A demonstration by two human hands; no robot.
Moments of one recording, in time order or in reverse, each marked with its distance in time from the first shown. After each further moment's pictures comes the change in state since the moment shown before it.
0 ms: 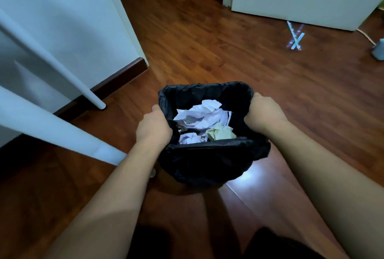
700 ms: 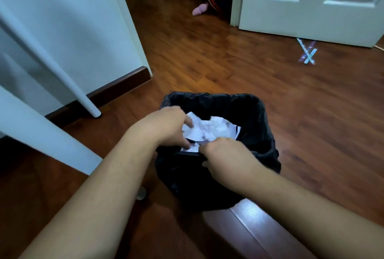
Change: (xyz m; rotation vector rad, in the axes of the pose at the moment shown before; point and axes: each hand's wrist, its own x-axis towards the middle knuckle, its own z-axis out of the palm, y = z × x) left_hand 0.040 0.000 0.043 0.342 -0.174 0.525; right_hand -0.043 -0.033 0.096 -0.302 -0.056 -0.751
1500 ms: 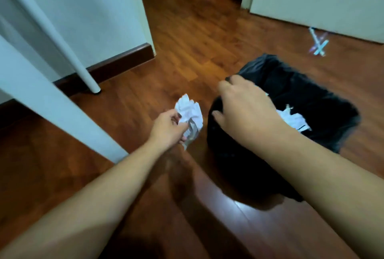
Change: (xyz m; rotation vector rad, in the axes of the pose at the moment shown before) left_hand 0.012 -0.024 0.105 -0.982 0.386 -0.306; right_hand 0.016 -0.002 -0.031 -0.106 0.250 0.181
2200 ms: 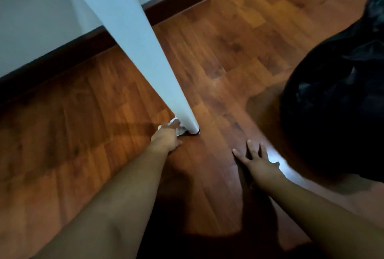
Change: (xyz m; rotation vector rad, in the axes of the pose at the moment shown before) left_hand -0.004 -0.262 -0.067 0.789 -0.250 -0.364; right_hand -0.065 -0.058 0.291 0.092 -0.959 -0.006
